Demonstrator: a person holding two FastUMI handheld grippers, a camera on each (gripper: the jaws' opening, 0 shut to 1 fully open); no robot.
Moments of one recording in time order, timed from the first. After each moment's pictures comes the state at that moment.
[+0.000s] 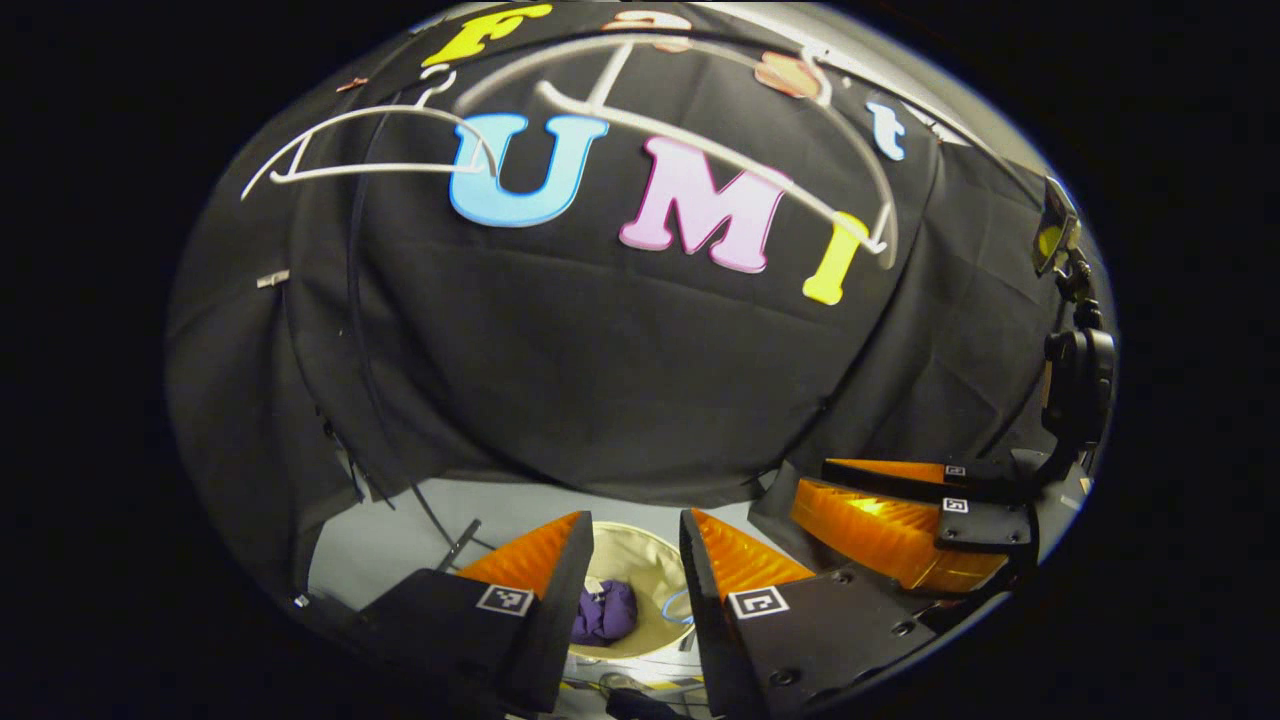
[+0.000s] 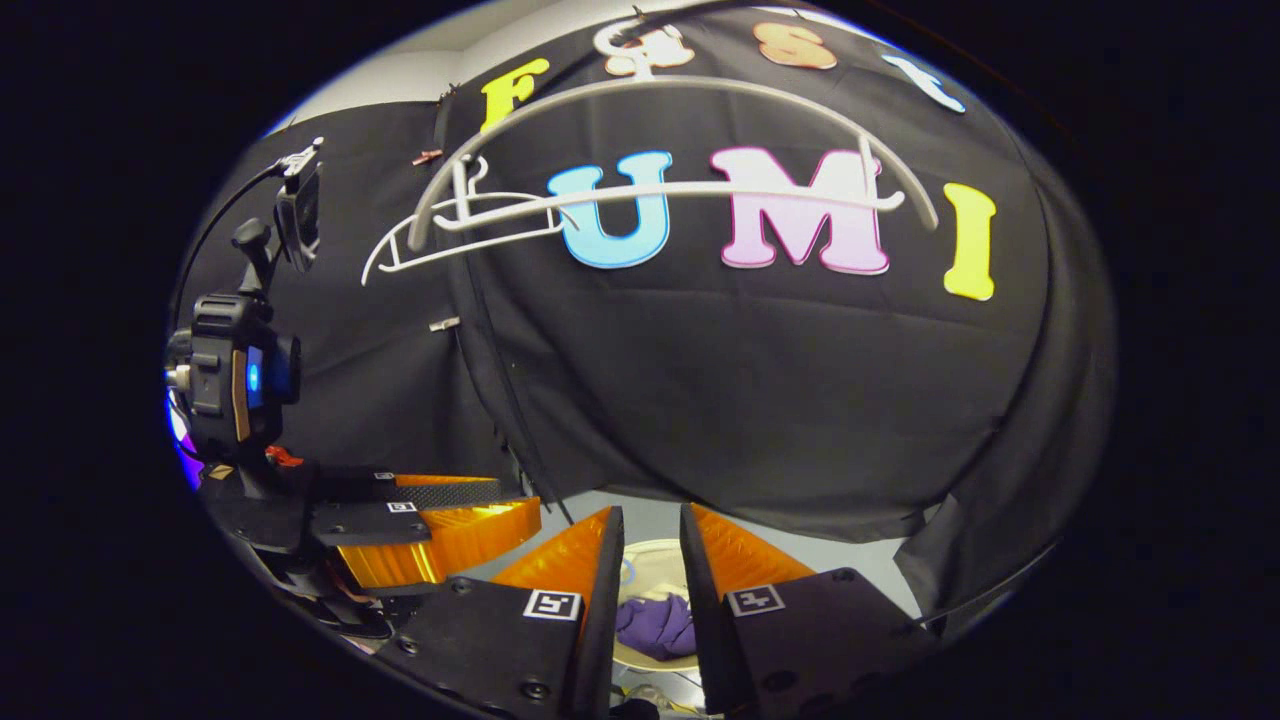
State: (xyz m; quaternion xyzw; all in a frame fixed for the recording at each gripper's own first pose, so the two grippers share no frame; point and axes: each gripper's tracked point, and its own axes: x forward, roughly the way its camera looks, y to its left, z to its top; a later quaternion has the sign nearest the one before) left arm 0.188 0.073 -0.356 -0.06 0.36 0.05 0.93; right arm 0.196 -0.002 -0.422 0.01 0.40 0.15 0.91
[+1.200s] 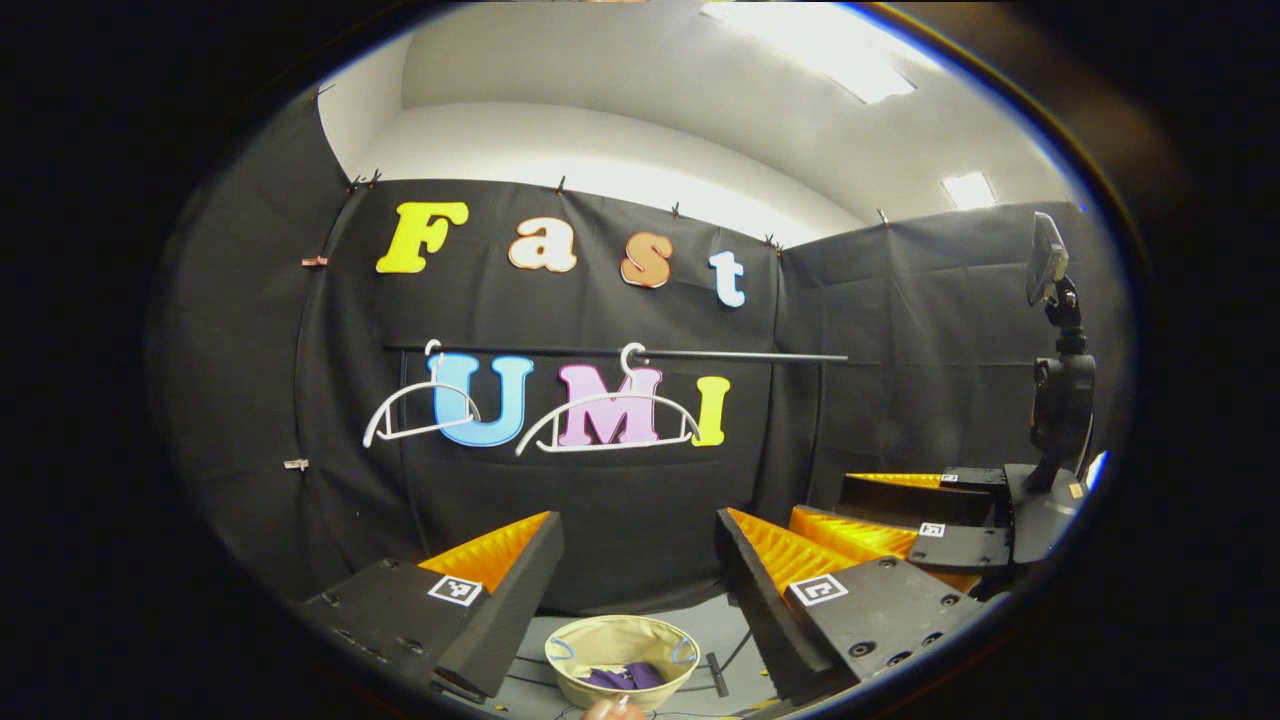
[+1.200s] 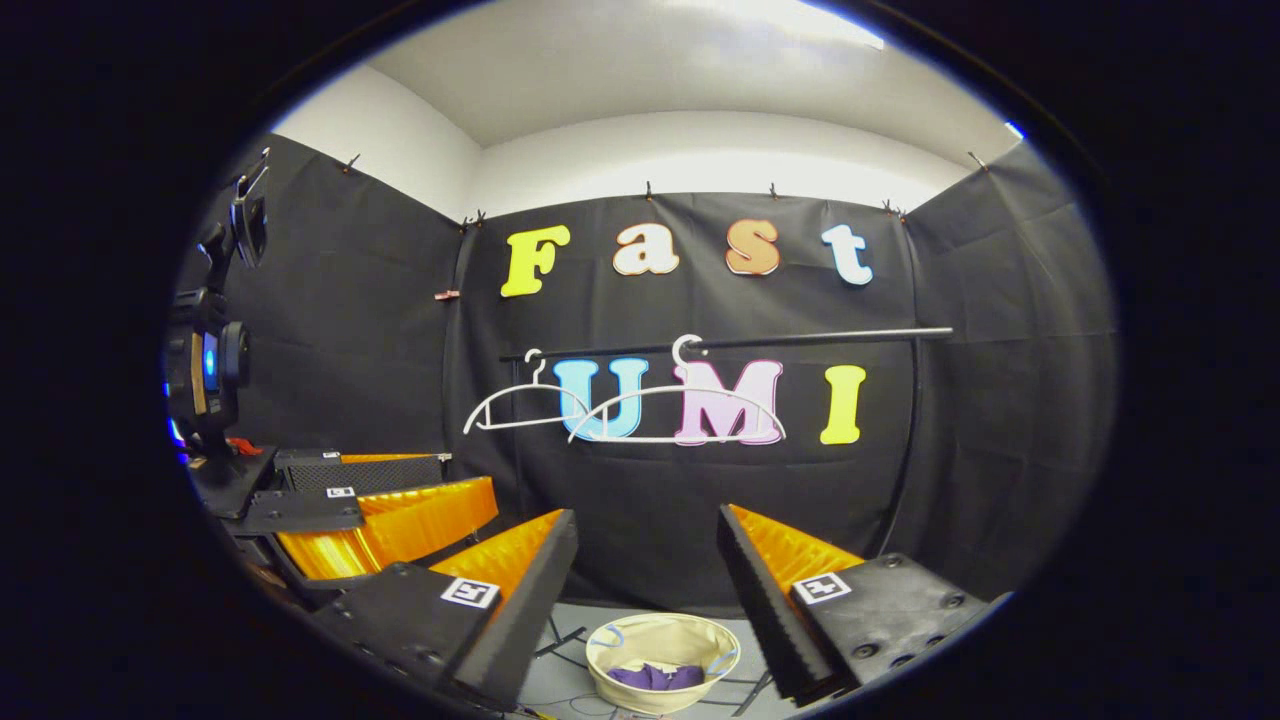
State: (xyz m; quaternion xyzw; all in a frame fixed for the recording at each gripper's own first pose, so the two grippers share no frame) left arm -0.007 0.019 -0.086 0.04 0.11 -0.06 0.99; right arm 0.014 0.045 -0.129 -0.04 0.15 0.05 0.99
